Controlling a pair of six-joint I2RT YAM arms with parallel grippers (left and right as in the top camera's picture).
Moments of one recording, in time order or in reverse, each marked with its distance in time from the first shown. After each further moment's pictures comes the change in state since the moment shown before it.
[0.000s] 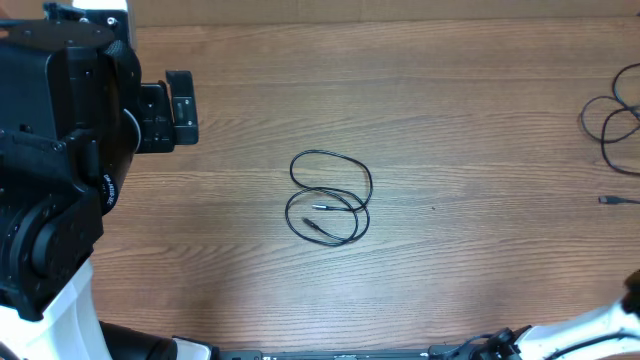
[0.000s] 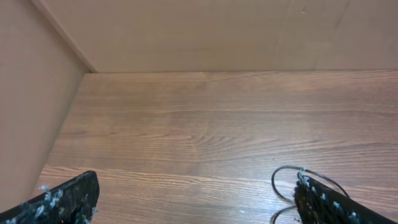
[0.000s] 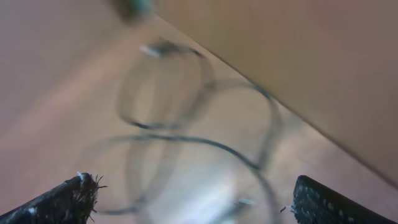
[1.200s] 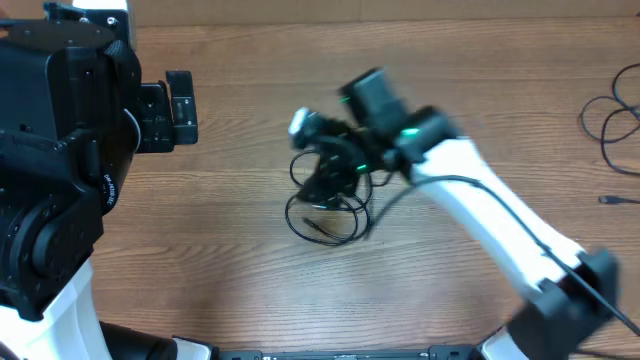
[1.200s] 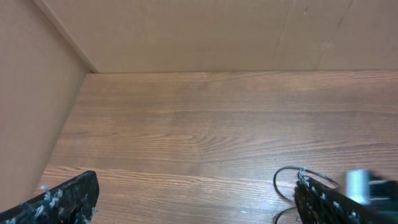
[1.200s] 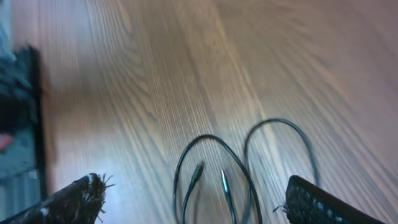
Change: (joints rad) left arm 0.000 0.000 0.000 0.000 -0.010 0.003; right arm 1.579 -0.225 -0.003 -0.610 -0.068 -0.523
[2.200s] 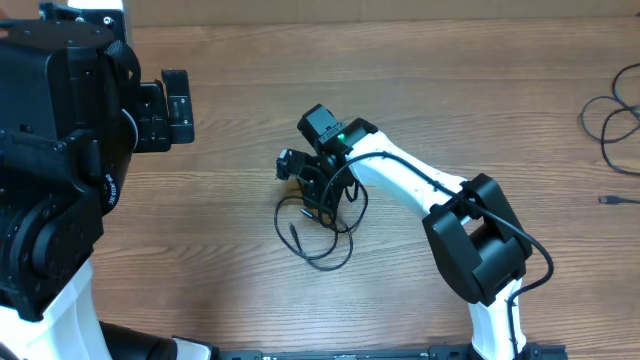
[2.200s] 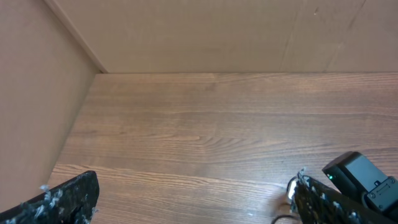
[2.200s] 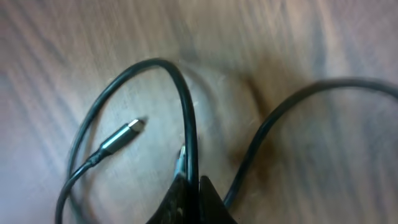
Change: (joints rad) left arm 0.000 0.000 0.000 0.000 -0.034 0.000; right arm 0.056 0.381 0.016 0.014 0.136 0.007
